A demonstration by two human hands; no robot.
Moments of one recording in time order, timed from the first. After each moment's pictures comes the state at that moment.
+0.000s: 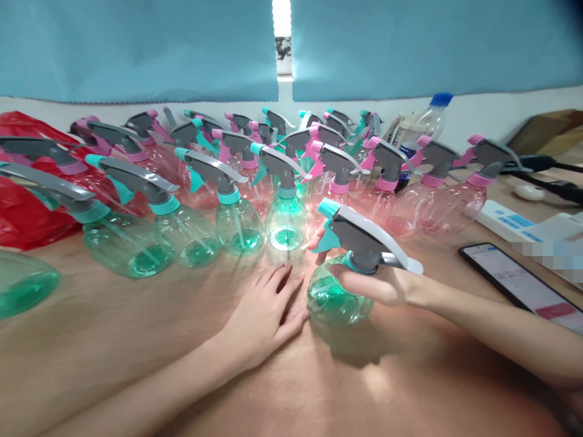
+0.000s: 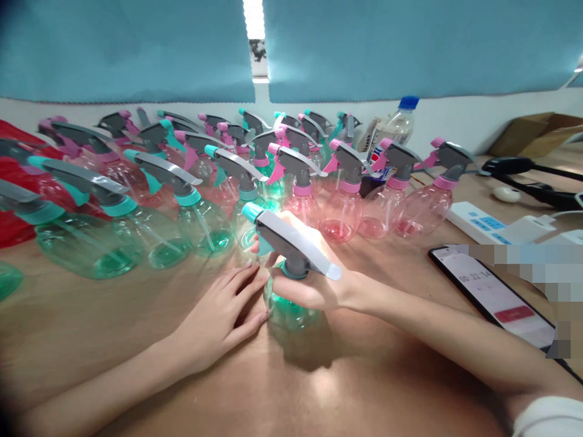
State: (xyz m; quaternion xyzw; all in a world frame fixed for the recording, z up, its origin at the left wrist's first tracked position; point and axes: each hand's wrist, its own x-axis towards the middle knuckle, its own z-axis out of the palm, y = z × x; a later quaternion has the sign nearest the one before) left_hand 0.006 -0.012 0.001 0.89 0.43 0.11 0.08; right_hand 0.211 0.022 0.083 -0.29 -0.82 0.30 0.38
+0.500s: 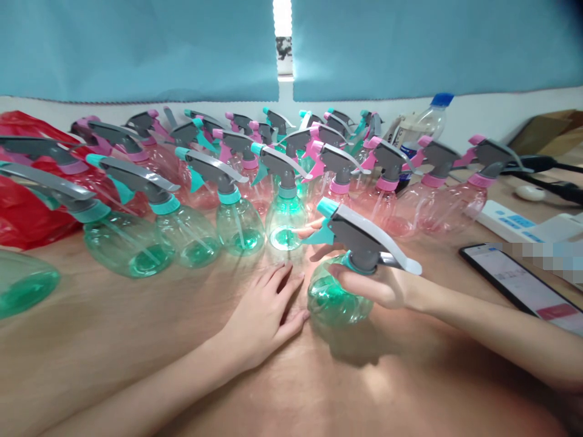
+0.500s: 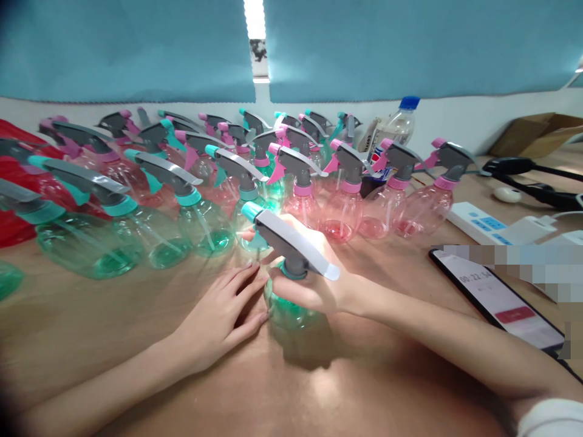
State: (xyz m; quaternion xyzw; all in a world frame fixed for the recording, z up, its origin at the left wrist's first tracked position) left_hand 0.007 -0.012 0.001 0.89 0.43 0.11 0.07; right_hand 0.214 0.021 0.072 -0.30 -0.81 0.32 0.40
